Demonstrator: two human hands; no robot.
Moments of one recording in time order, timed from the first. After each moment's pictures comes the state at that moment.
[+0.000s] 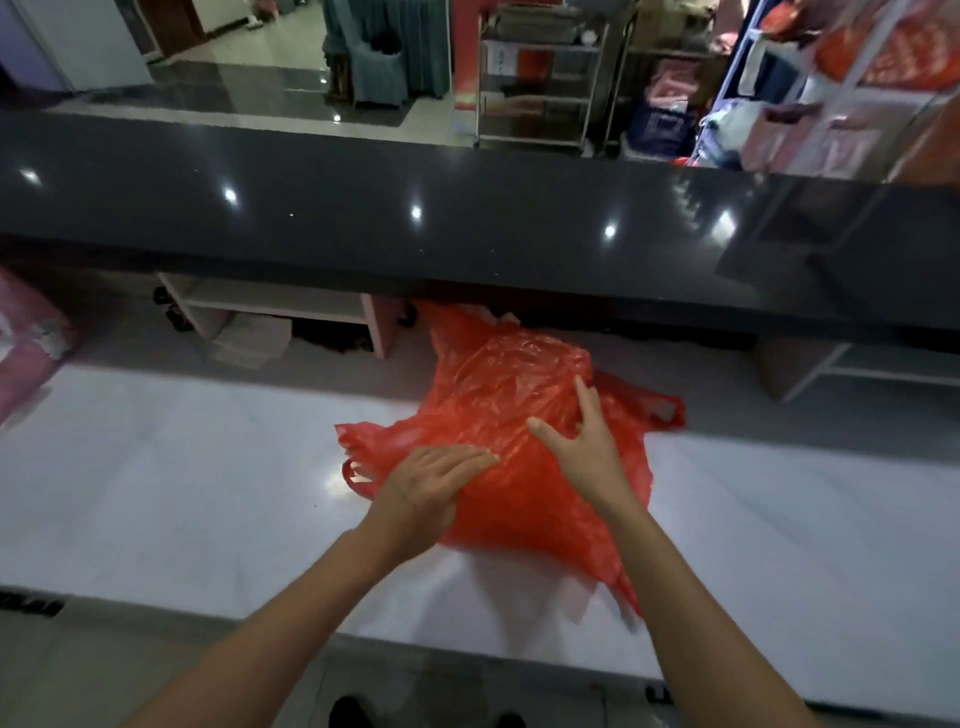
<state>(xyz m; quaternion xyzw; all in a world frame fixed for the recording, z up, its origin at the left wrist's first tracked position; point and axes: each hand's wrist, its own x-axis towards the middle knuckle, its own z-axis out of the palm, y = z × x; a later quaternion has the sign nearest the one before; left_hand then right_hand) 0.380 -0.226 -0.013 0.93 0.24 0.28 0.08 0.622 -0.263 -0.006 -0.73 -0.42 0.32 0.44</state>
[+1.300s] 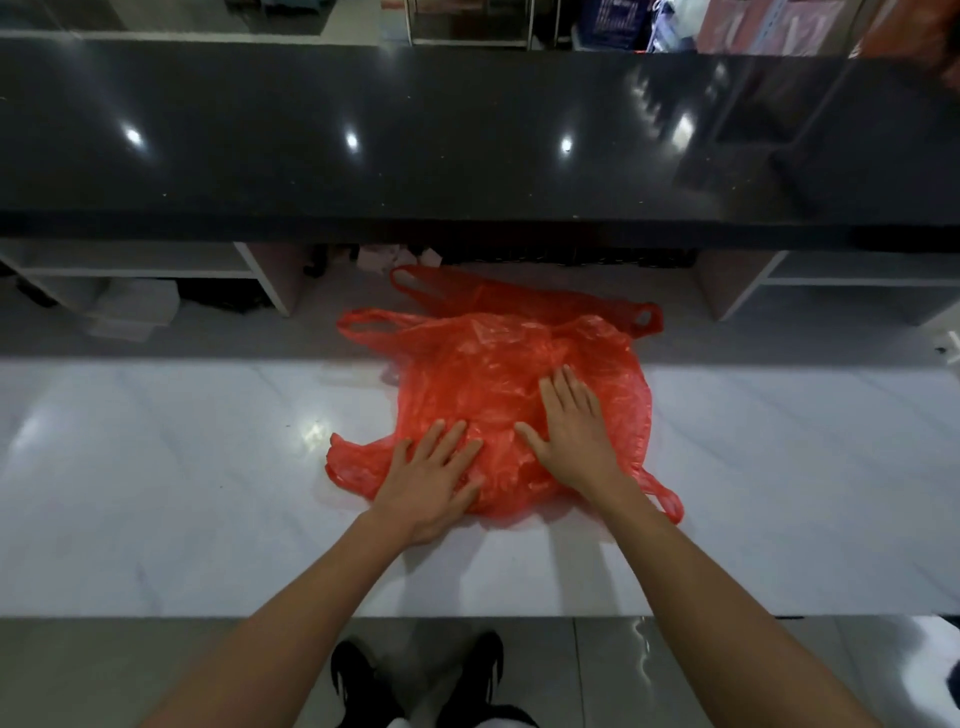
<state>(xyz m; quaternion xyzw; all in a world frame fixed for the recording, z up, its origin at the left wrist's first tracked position) 0.481 -0.257 -0.081 0.91 0.36 -0.13 0.15 0.715 -0.312 -0.087 -0.78 -0.62 0.07 0.08</state>
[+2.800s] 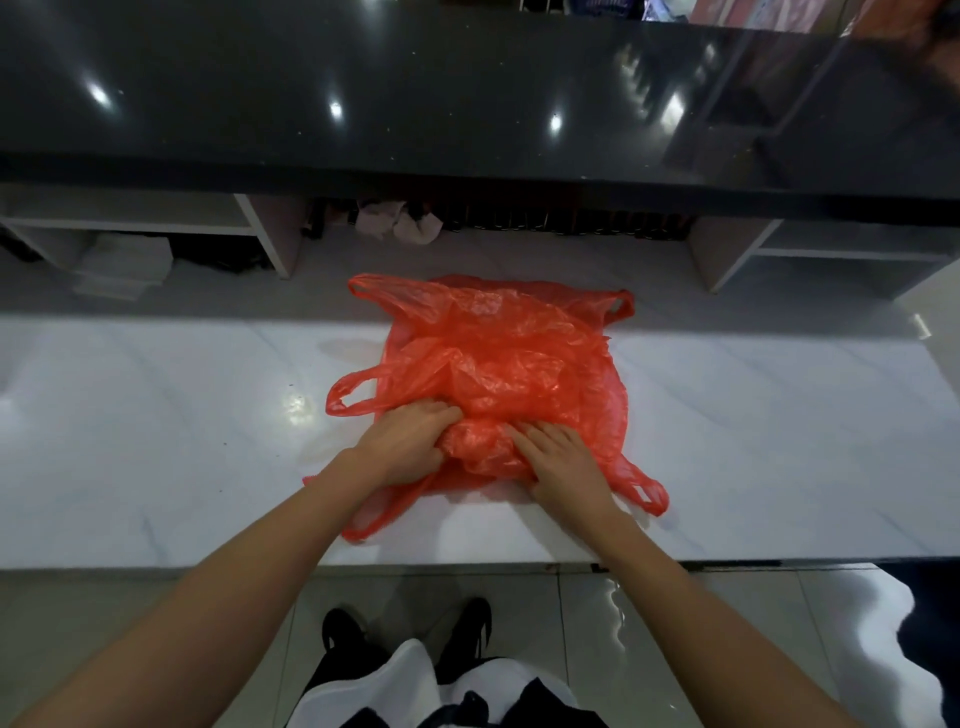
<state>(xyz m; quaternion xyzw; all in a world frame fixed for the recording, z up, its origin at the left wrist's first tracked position) 0.455 -0.238 -0.056 0.93 0.29 -0.04 0.22 0.662 -0.394 -0.102 -0.69 -0.72 0.04 0.09</state>
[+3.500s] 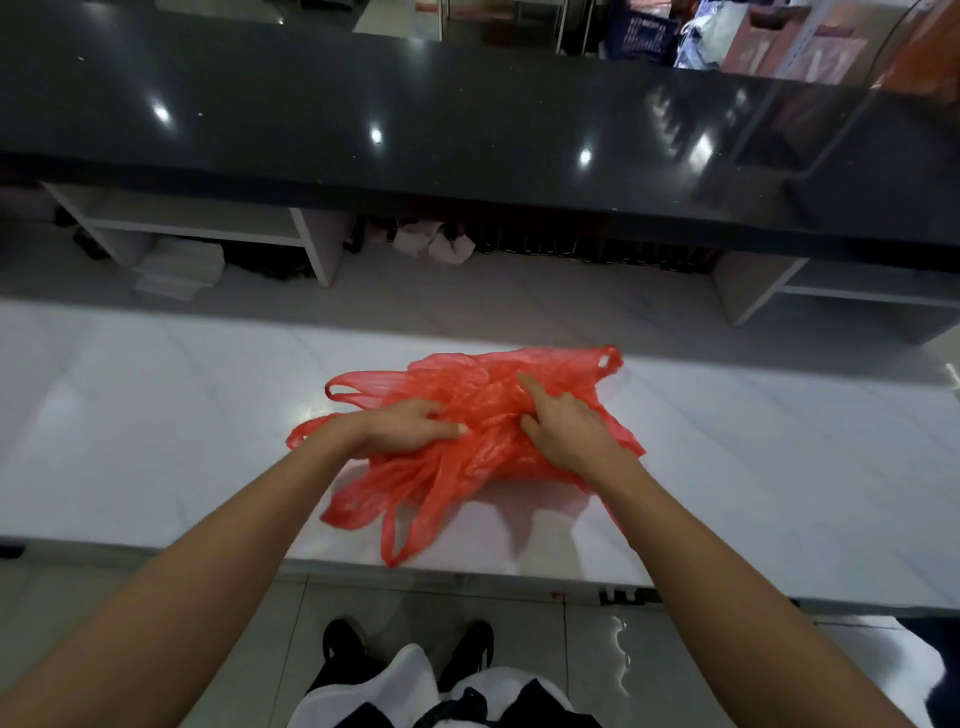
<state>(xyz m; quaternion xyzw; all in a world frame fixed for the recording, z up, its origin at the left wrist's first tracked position) 0.431 -0.216 -0.017 0.74 0.42 -0.07 0.52 0.656 -0.318 -0.022 -0.77 -0.62 0.17 0.04</state>
